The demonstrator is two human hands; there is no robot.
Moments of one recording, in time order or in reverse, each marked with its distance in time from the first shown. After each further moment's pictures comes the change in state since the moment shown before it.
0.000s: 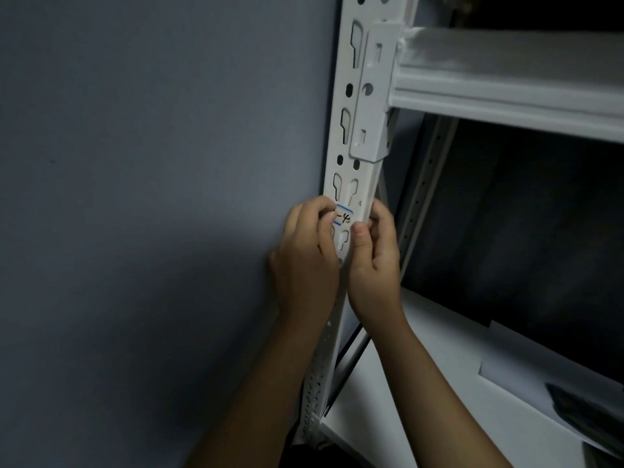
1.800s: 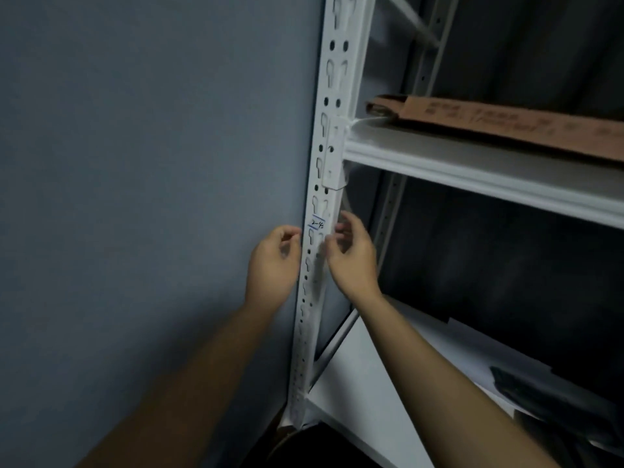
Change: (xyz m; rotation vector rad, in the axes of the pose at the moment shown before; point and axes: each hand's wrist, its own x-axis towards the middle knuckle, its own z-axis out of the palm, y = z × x) left_hand -0.006 0.027 -0.068 -0.187 -0.271 -0.239; right_hand -0.016 -0.063 -0.018 -0.415 0.009 0.133
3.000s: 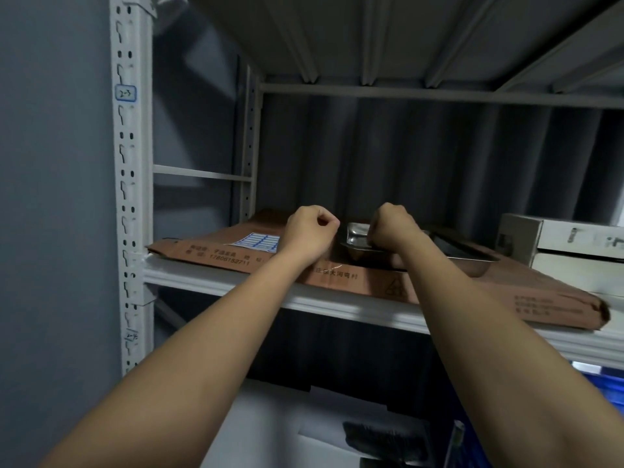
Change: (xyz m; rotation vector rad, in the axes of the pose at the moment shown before) left_hand -0.024 0.356 0.165 -0.054 -0.422 0.304; right_hand 0.067 -0.168 -0.410 -1.076 0.192 0.173
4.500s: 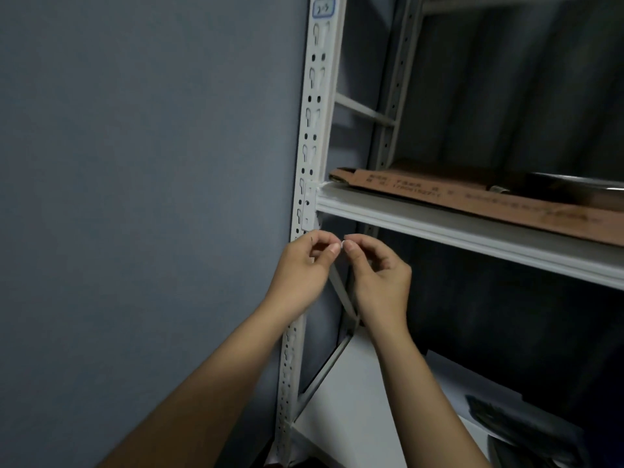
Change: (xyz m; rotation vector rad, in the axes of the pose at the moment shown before) left_hand -0.159 -0.175 -0.154 -0.196 0.213 -0.176; right_hand -0.208 -0.211 0.187 1.455 0.081 -0.189
